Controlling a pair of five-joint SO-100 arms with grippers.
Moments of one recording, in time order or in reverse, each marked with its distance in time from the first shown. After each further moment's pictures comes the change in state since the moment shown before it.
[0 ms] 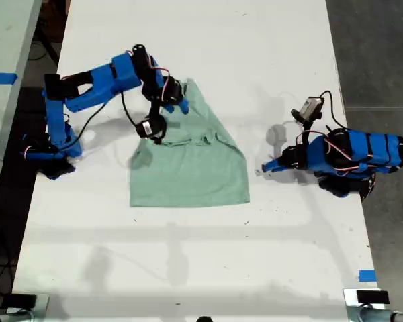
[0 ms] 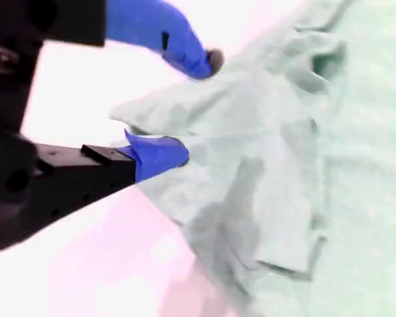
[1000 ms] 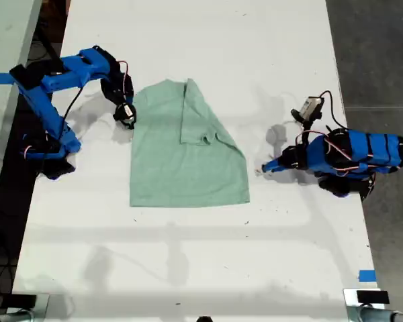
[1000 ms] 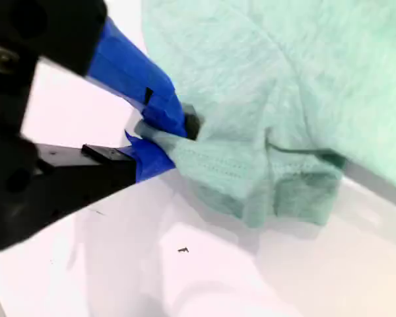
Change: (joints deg) arm 0 -27.1 12.7 52.8 -22.4 6.4; arm 1 0.0 0.0 0.0 -0.1 0.1
